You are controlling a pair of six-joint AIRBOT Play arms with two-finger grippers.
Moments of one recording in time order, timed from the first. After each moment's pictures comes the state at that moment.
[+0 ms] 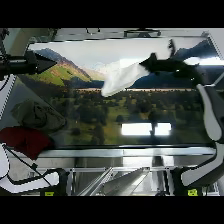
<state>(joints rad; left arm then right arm) 0.28 -1.40 1.64 0.49 -1.46 -1.19 -0.08 -1.73 1.64 -0.34 1.00 1.30</state>
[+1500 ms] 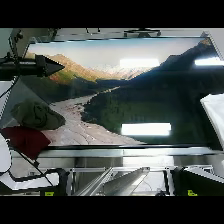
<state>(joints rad) 0.23 -1.44 1.64 0.50 -1.47 -1.19 -1.32 -1.29 1.13 -1.31 1.54 1.61</state>
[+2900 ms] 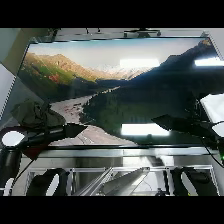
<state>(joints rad) 0.07 -0.60 0.50 0.50 -1.26 -1.15 -0.10 -0.66 0.52 -0.56 1.13 1.29</state>
